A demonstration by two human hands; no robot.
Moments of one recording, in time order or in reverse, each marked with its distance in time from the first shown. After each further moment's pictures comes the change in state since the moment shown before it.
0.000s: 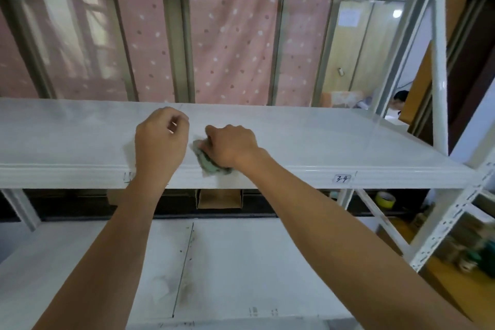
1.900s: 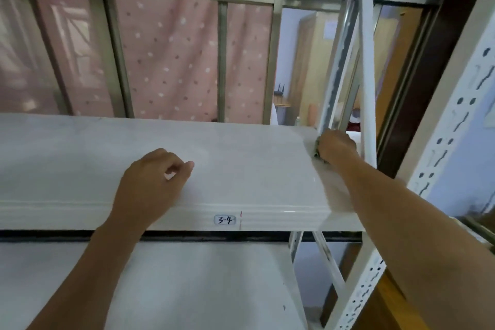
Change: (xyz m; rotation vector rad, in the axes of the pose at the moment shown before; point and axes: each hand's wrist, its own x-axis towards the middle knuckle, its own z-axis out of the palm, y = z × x) left_hand -0.054 0.115 0.176 0.235 -0.202 0.097; right_hand -0.075 0.457 0.032 -0.089 -0.160 0.703
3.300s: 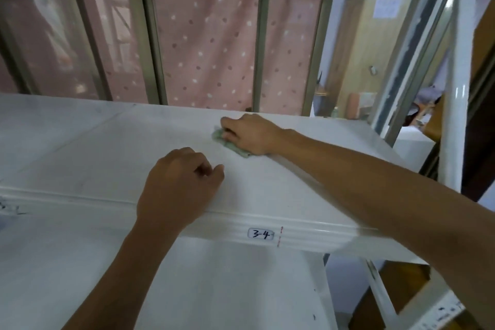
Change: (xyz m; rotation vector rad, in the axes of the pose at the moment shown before) left_hand 0.003 -0.007 0.011 0.197 -0.012 -0.092; right_hand -0.027 -0.230 -0.007 0.187 0.114 -1.137
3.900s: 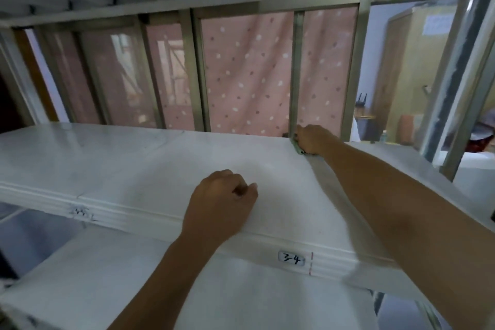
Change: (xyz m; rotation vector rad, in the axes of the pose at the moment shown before) left_hand 0.000 0.007 -0.005 -0.043 -0.002 0.009; right_hand 0.035 0.104 0.019 -0.142 -0.119 0.432
